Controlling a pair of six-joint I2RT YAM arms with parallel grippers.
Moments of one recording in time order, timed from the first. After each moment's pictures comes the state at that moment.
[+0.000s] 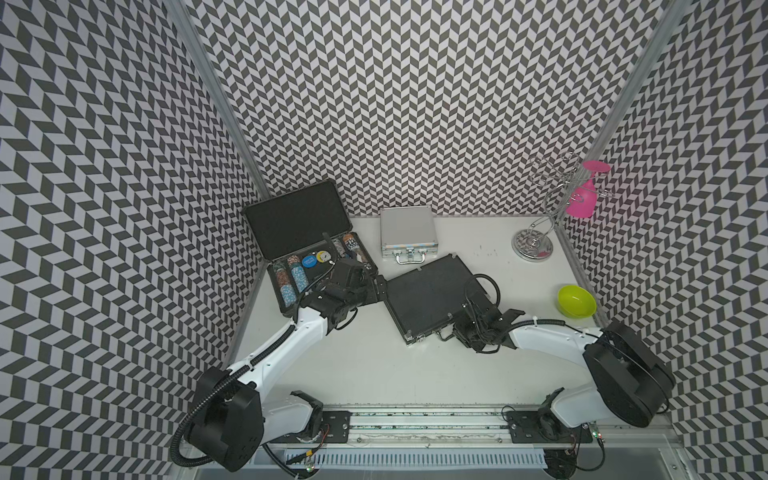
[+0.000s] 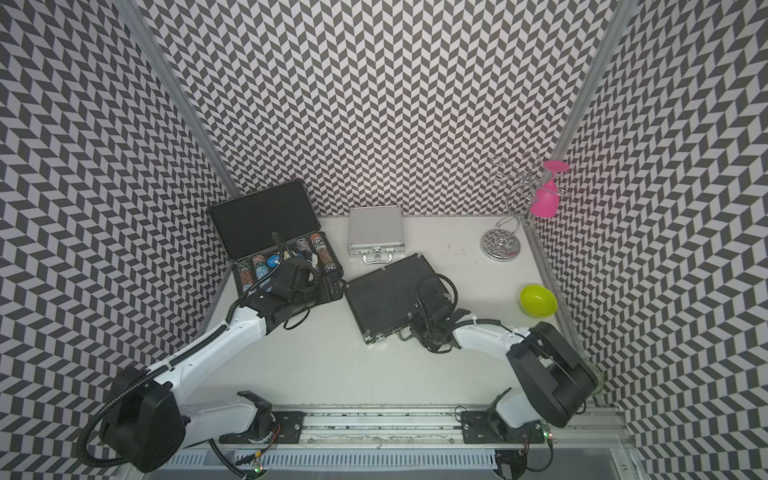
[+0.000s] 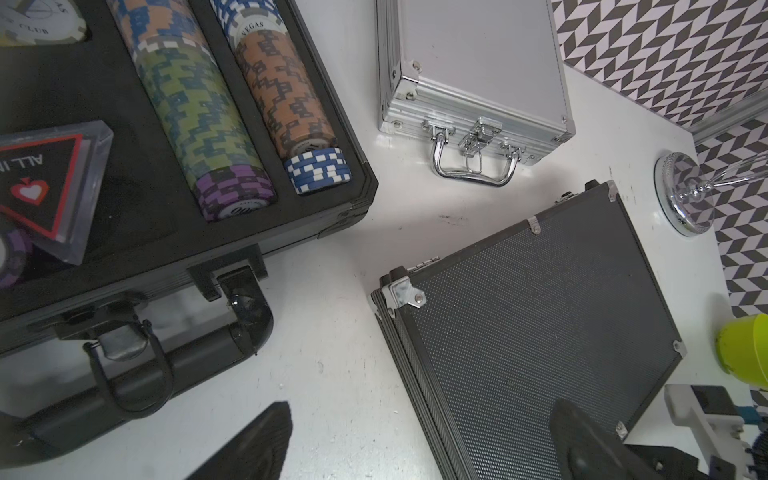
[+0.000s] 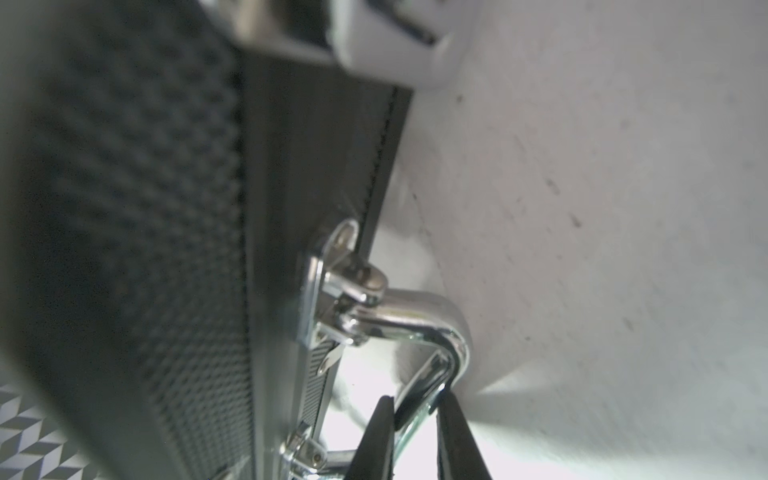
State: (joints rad) left arm -0.44 1.23 0.84 -0.36 0.01 -0.58; right arm 0.66 1.49 0.65 -0.26 -0.11 1.43
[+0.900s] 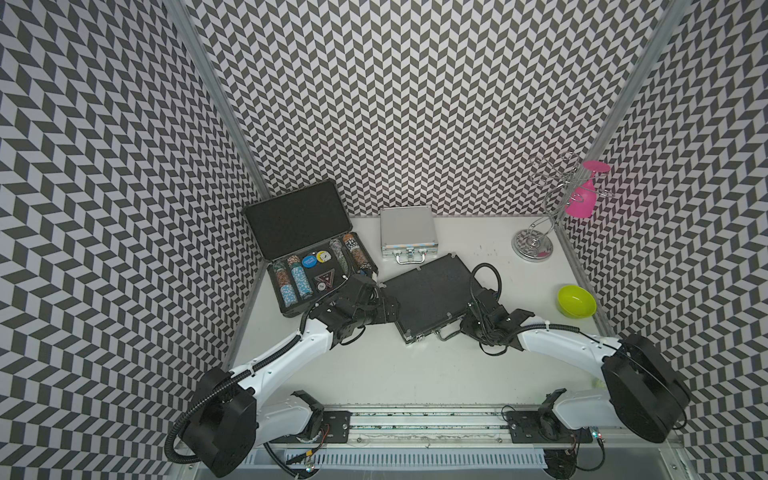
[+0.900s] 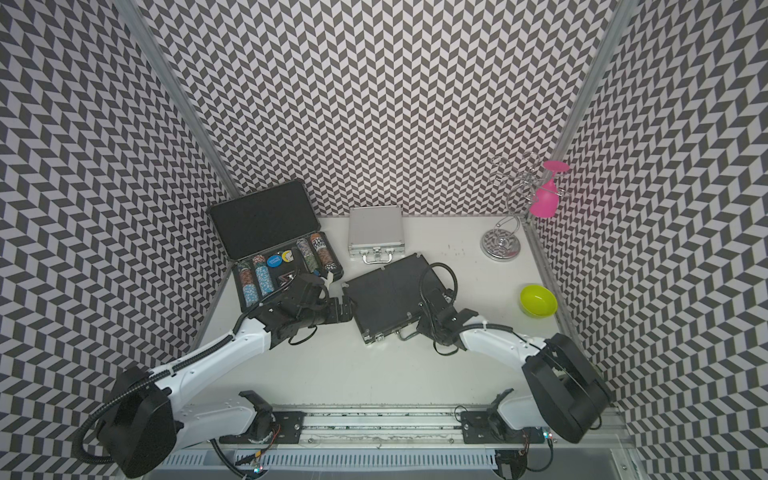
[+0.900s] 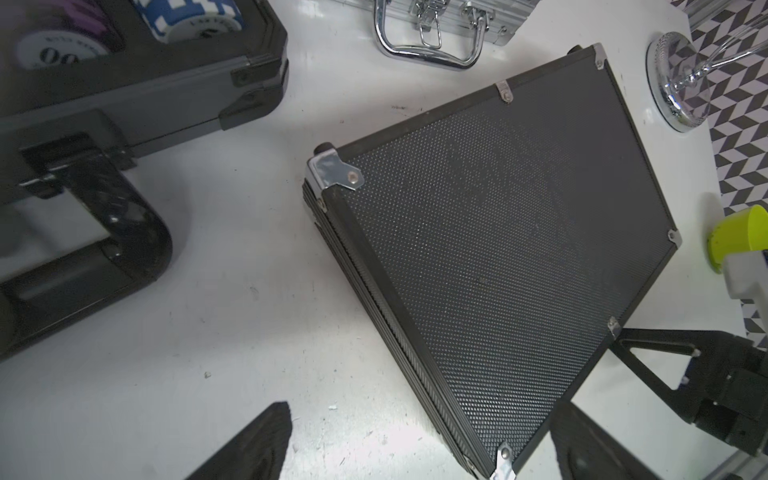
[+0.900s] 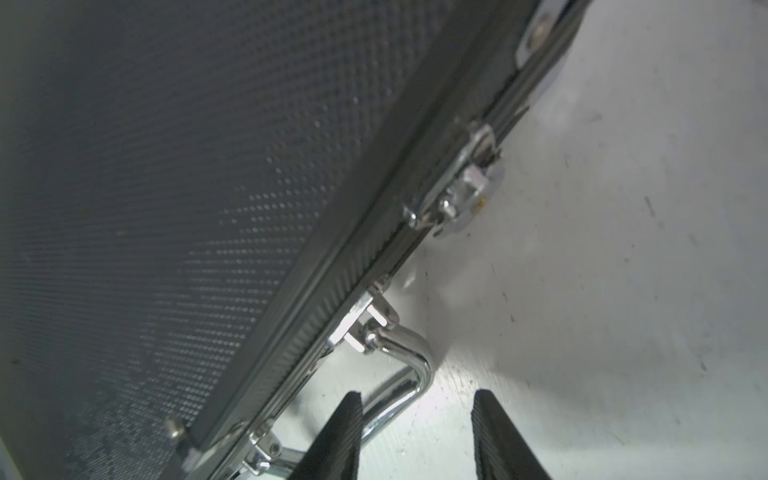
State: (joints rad) left arm -0.56 1.20 0.74 -0.36 0.05 -0.59; right arm 0.64 1.40 0.66 -0.34 0.10 1.03
